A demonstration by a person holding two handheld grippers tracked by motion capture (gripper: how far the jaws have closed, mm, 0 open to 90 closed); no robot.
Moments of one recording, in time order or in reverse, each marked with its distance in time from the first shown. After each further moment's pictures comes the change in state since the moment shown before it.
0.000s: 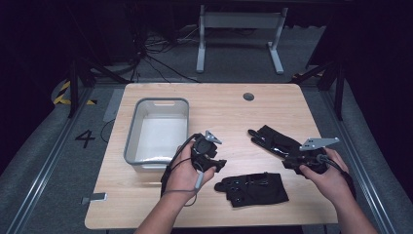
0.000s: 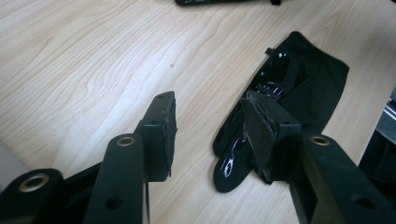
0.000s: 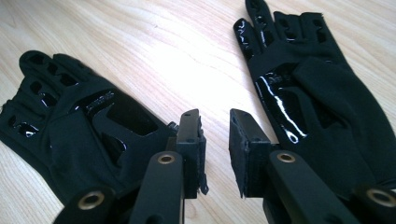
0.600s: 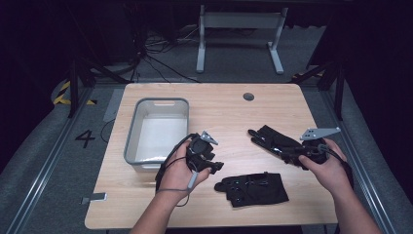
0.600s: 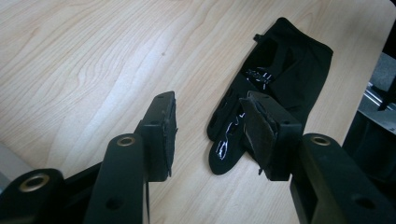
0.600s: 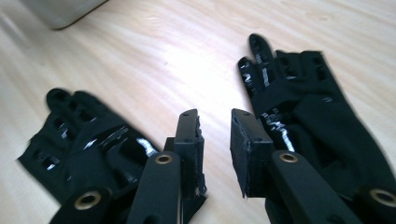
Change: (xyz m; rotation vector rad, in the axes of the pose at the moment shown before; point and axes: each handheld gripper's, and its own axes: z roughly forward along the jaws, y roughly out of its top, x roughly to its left) left arm 0.004 -0.003 -0.007 0.024 -0.065 0.028; right arm -0.009 0.026 -0.001 -0.056 0.047 0.012
